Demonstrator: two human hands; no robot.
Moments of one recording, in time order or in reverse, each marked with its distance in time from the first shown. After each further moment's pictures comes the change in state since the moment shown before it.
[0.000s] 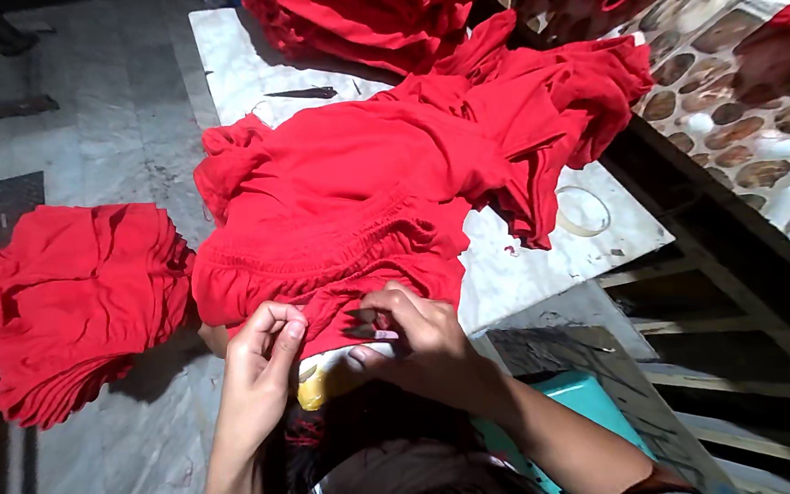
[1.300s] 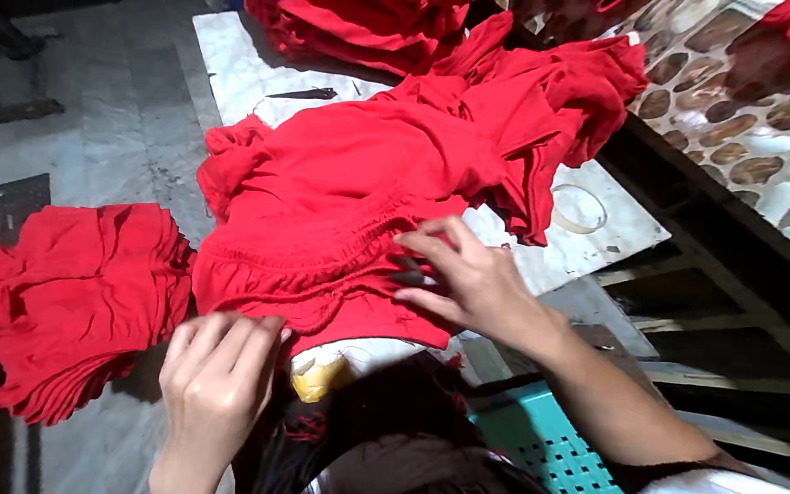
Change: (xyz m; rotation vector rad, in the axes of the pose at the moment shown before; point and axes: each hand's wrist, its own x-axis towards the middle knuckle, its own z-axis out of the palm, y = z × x) left_hand -0.001 0.019 -0.035 1.071 0.024 0.634; right_hand 0.014 0.048 -0.053 -0.271 -0.137 -0.074
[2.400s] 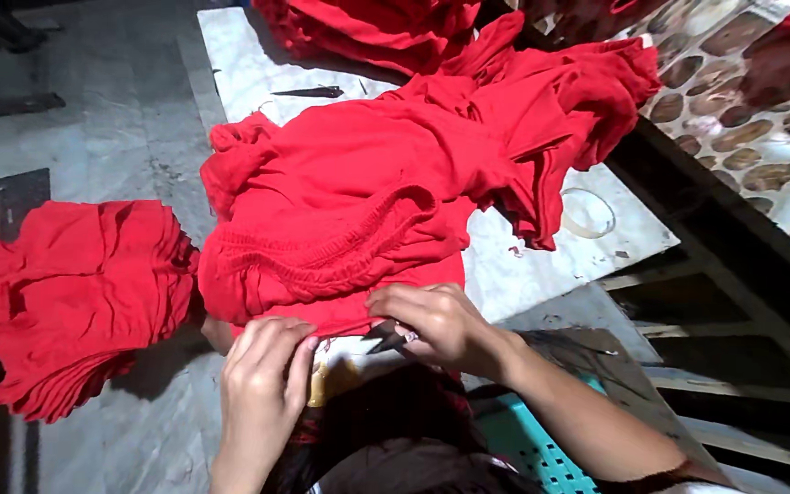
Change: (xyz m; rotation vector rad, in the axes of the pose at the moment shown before) left_hand -0.018 0.021 0.032 -0.317 -0.076 -0.317; right_hand -0.002 -0.024 0.034 0.206 -0.075 -0.179
